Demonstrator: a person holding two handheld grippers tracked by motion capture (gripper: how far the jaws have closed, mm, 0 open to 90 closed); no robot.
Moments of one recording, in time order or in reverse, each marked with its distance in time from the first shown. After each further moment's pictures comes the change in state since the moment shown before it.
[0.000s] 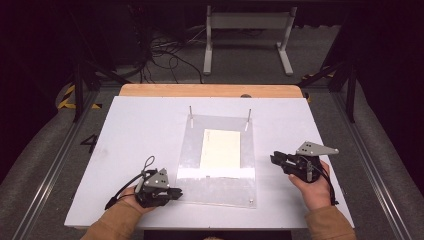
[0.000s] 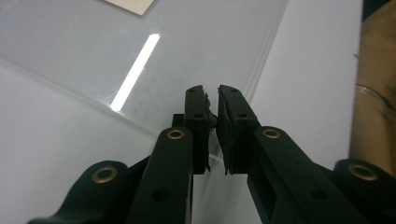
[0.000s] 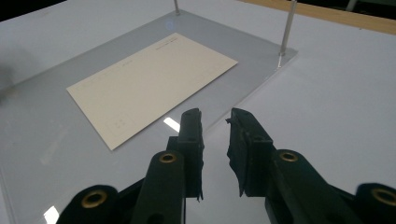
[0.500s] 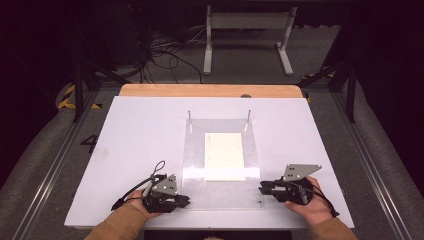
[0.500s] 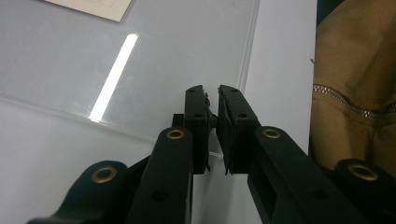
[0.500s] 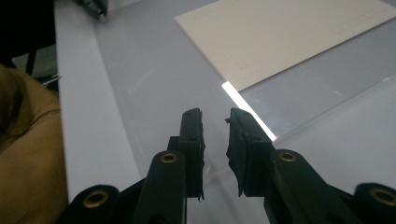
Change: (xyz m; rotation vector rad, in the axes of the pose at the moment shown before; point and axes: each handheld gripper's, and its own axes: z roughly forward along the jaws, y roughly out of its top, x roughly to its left) left arm -0.009 0.008 0.008 0.011 -0.071 0.036; right arm 0.041 -0.031 0.003 0.163 0.331 -0.186
